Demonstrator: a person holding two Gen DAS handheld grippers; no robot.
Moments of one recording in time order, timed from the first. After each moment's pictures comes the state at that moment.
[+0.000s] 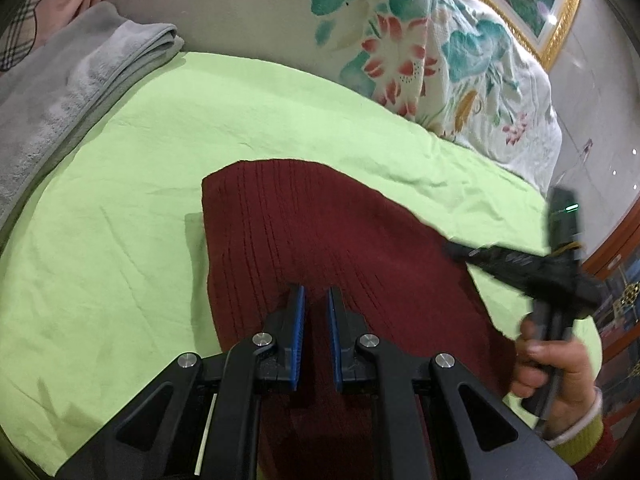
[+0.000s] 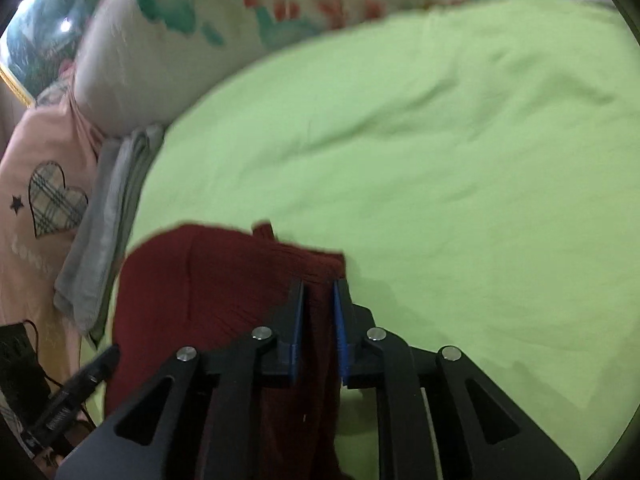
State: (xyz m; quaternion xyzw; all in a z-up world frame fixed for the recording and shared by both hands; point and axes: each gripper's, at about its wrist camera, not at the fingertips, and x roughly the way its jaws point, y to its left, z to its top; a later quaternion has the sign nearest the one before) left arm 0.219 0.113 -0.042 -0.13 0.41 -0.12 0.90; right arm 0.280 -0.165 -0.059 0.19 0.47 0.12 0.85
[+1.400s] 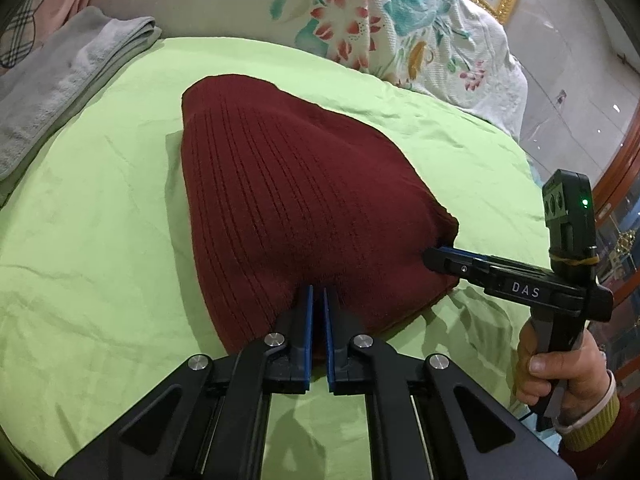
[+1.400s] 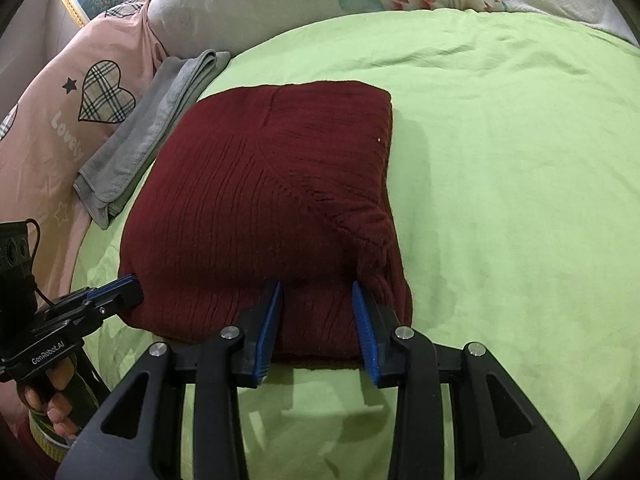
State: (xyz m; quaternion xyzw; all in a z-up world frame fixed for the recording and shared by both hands) left arm 0.105 0.081 -0.065 -0.09 0.42 -0.16 0.89; right arm 0.142 -0.134 -0.080 0.11 0.49 0.19 0.85
